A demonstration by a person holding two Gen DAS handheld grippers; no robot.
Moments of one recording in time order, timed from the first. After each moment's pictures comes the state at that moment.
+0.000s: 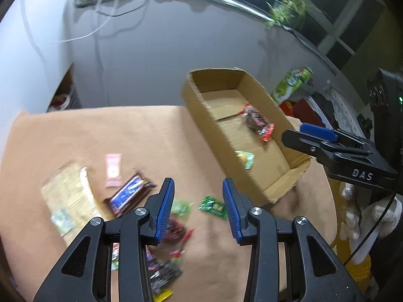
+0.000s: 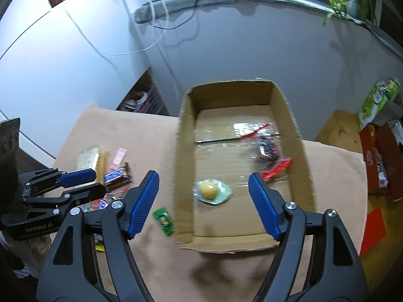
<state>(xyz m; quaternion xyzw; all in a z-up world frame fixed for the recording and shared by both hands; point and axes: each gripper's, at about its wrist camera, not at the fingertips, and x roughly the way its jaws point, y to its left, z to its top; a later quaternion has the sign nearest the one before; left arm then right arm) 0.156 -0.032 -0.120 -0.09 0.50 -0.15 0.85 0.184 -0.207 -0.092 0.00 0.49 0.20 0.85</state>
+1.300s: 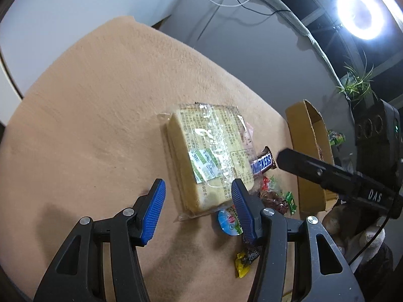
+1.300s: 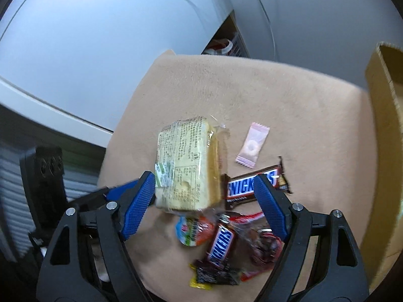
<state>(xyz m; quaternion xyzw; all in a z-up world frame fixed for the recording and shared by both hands) 0.105 0.133 -0.194 -0.29 0.51 -0.03 0.80 0.198 -0.015 -0.175 0.06 0.60 0.36 0.71</state>
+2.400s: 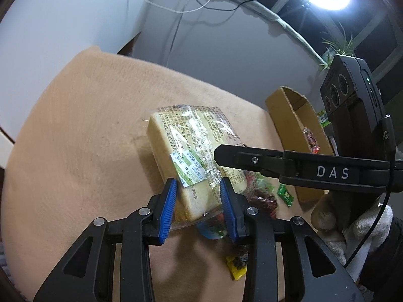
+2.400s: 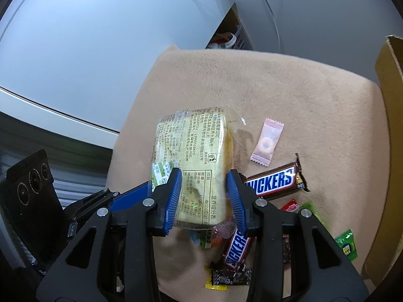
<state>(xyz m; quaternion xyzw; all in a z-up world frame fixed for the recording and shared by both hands) 0.120 0.097 -0.164 -0.21 0.49 -0.07 0.84 0.197 -0.008 -0.166 0.07 0.60 0.36 0.71</state>
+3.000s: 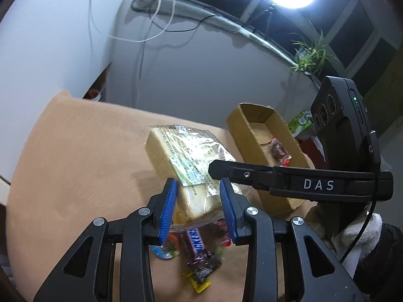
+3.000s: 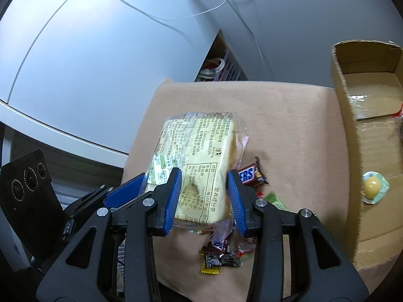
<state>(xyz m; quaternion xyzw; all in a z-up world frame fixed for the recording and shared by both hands) 0.130 0.058 -0.115 -0.17 0.44 -0.12 0.87 0.193 -0.082 -0.129 0.13 0.57 0.34 0.74</state>
